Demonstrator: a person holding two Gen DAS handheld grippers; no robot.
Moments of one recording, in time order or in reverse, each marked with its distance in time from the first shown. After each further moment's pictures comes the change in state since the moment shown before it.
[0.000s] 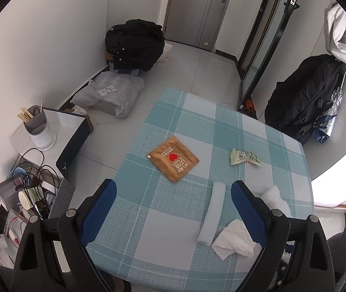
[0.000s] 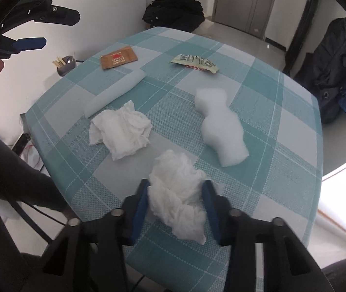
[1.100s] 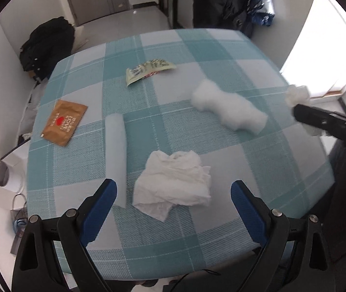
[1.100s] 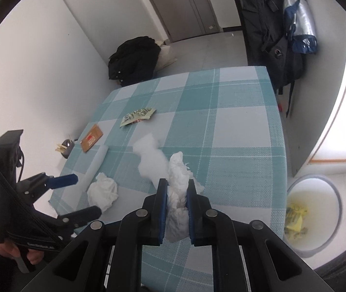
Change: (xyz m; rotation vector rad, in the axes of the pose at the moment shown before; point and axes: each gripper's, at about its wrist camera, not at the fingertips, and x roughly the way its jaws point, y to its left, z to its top) left arm 0.045 -0.104 -0.075 0.521 0.270 -0.087; right arm -0.039 -0.108 -0.013 0.480 -0.165 0.171
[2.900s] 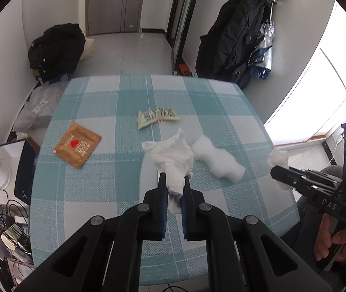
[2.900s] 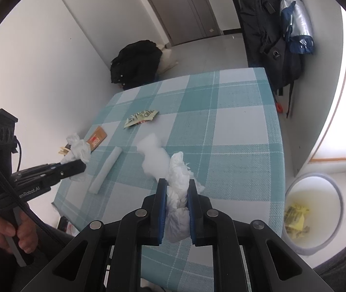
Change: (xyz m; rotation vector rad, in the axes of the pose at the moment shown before) left arm -0.047 0.029 0.015 -0.157 -0.210 -0.141; right arm -0.010 0.003 -0.006 -0.006 -0.030 0.019
